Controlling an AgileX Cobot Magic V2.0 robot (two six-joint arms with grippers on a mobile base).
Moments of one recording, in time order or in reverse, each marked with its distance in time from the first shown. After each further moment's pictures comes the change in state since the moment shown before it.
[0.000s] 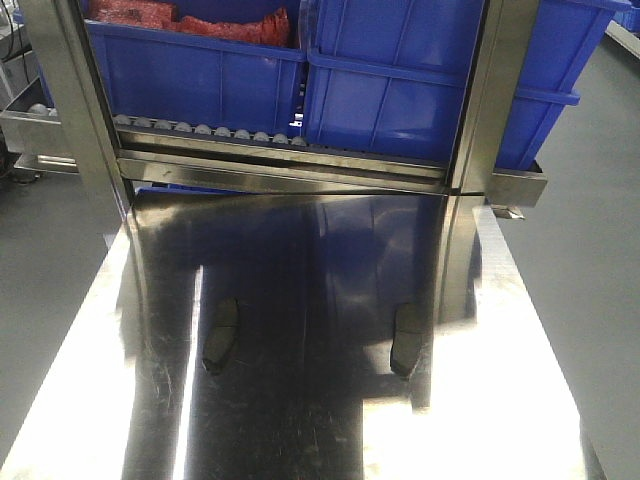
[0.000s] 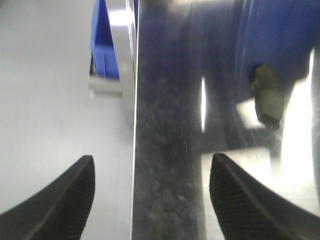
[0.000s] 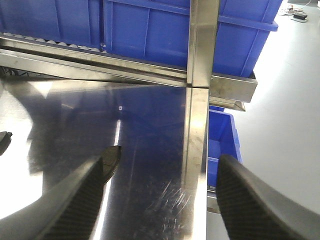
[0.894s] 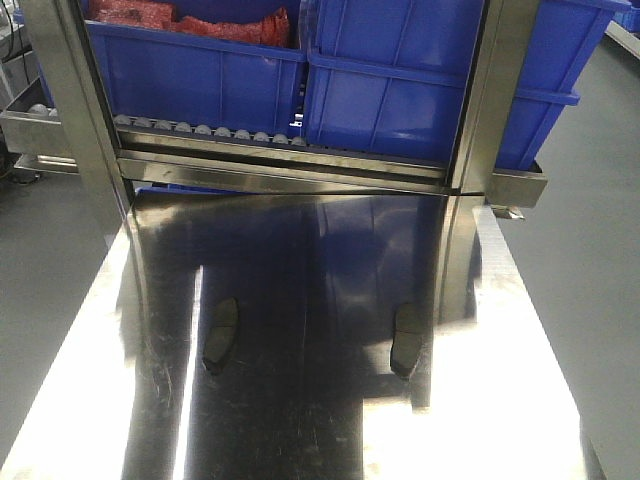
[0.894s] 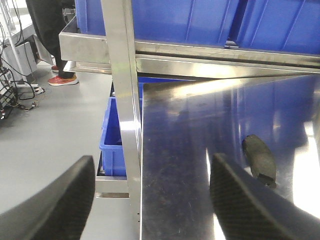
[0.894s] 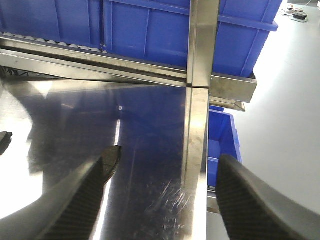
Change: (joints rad) left arm 0.000 -0.537 0.327 0.005 -0.279 0.053; right arm 0.000 0.000 0.000 0.000 0.000 0.000
